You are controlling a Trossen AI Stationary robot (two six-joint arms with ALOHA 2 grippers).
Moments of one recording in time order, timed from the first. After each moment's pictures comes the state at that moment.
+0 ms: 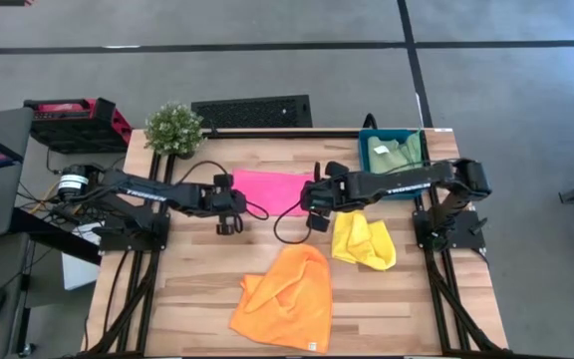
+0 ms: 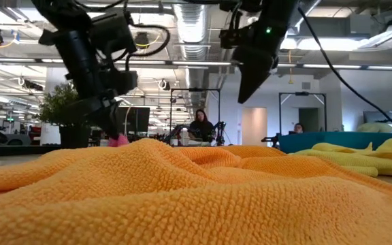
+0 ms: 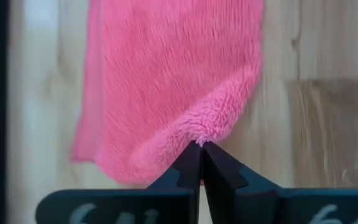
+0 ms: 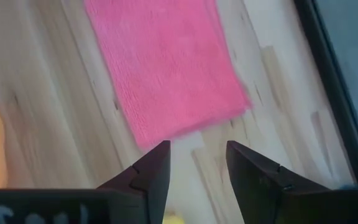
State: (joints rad) left arm 0.08 1.39 0.67 -0.40 -0.37 0.21; right arm 0.03 1.70 1.30 -0.82 0.42 0.19
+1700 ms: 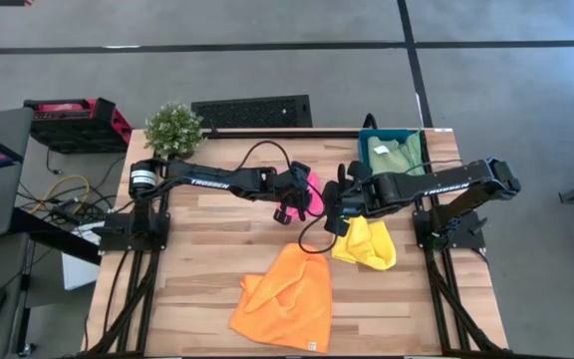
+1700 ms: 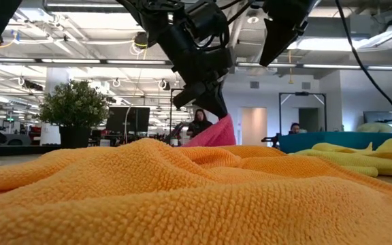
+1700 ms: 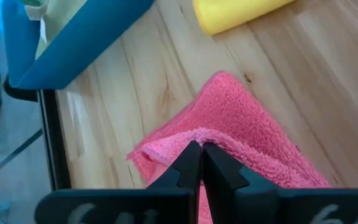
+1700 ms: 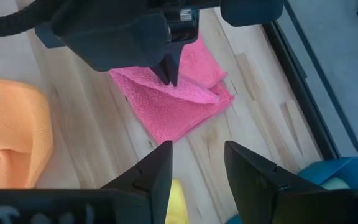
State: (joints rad) left arm 0.13 1.93 1.39 -0.29 -0.17 0.72; right arm 0.15 1.49 1.30 -0.99 0.51 0.32
